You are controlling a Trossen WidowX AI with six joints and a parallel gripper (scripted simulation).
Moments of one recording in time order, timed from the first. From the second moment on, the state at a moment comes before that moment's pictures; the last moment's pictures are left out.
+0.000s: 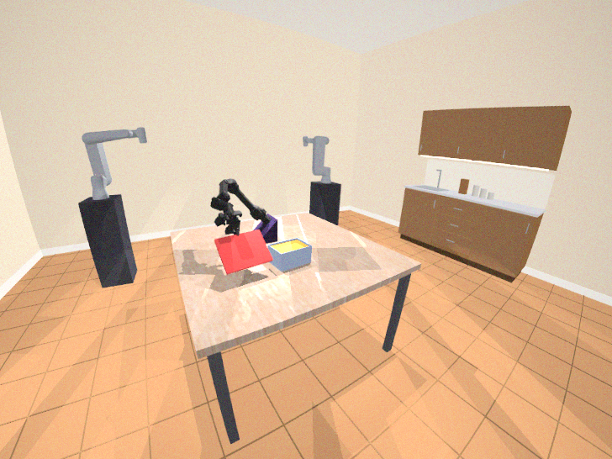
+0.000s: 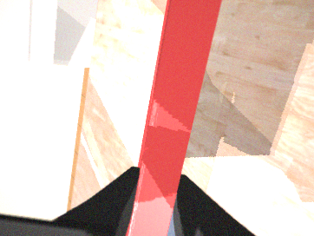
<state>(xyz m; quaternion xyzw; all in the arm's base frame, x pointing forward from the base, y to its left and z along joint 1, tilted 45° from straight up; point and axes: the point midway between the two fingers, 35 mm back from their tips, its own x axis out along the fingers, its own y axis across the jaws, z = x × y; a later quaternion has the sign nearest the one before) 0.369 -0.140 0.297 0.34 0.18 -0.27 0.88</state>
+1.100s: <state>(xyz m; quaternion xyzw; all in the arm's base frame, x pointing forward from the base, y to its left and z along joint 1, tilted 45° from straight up) 0.371 -0.159 0.279 0.34 0.18 -0.27 0.88</state>
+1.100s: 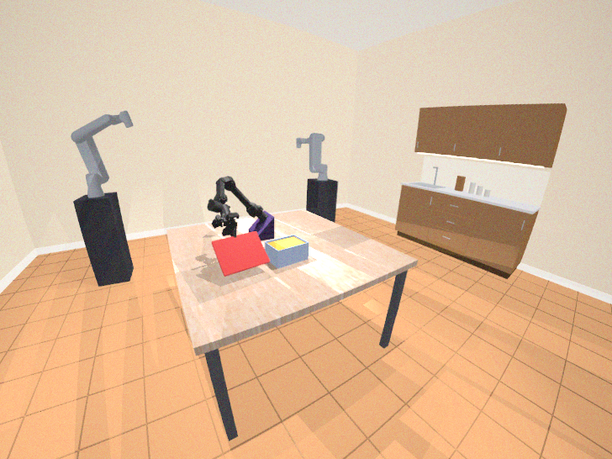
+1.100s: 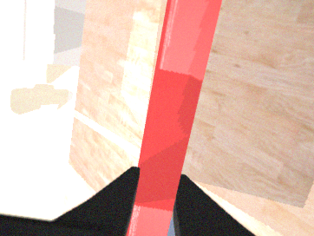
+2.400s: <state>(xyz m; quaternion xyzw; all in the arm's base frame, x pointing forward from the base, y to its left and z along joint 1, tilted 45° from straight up) 0.372 -0.181 0.257 0.34 0.18 -0.27 0.88</state>
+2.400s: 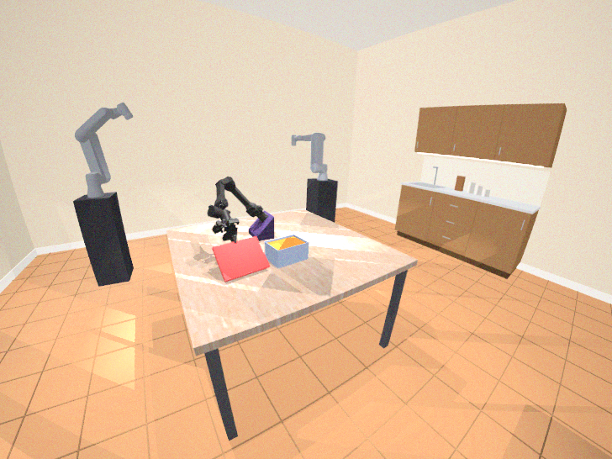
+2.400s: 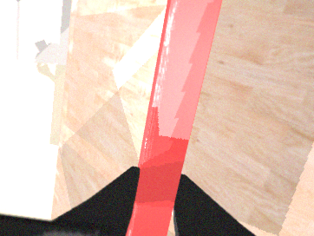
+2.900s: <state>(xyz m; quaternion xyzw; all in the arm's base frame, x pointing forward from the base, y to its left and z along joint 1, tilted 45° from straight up) 0.374 -0.188 0.250 0.34 0.18 -0.26 0.89</state>
